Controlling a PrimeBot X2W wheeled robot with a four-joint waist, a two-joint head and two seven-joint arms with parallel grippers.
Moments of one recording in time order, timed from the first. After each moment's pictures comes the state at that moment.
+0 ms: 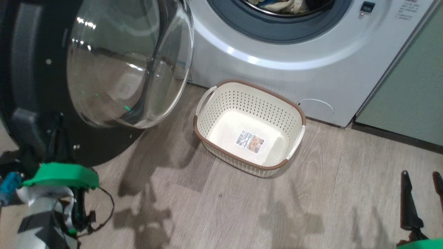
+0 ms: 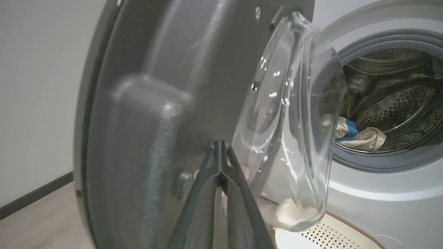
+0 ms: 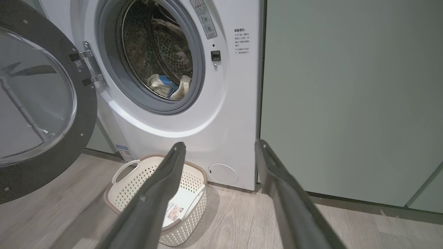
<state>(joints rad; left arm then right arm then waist) -0.14 0.20 0.16 0.14 -0.36 0.26 -0.25 0.15 -0.12 -0.07 -0.03 0.21 0.13 -0.25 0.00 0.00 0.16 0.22</state>
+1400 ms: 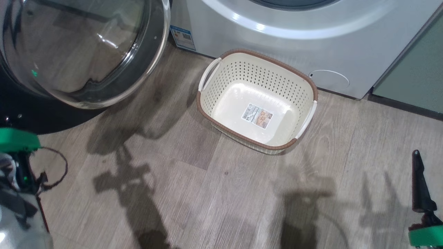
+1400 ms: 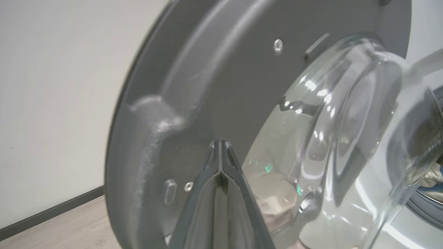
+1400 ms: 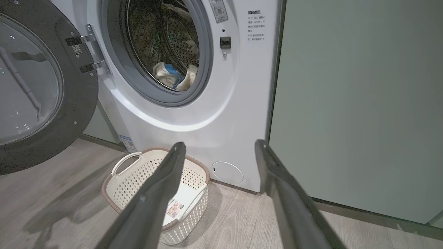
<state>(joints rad) -0.44 0.14 0.62 0.38 -0.16 -0.02 -0.26 0.09 -0.18 -0.08 -0.08 0.21 0.13 -0.25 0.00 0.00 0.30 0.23</state>
